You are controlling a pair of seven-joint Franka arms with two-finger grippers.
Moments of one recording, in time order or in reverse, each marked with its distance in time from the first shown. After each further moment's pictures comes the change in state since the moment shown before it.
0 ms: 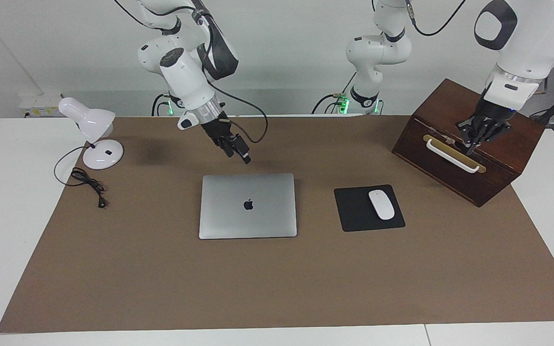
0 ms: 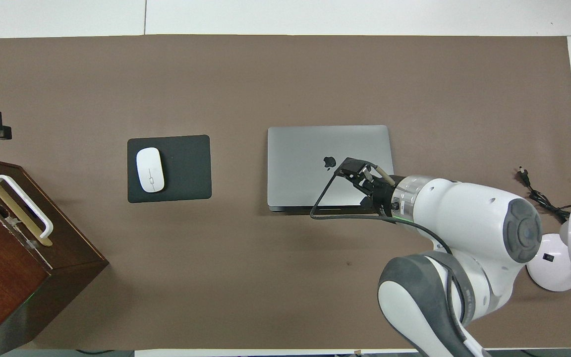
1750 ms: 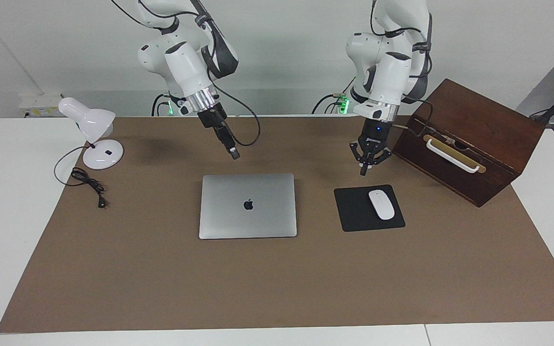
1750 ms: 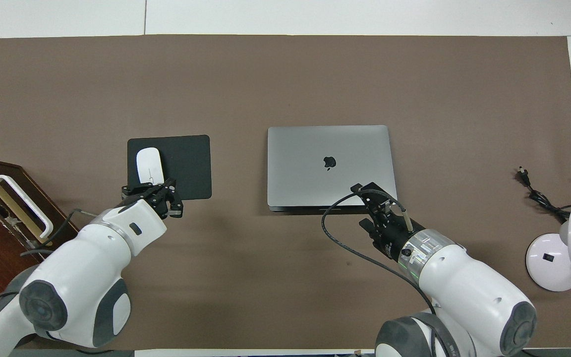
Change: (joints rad) left arm -0.462 -0.178 -0.011 -1.054 -0.056 1.364 0.065; right arm 0.021 -0.087 0.046 -0.282 0.032 0.552 0.294
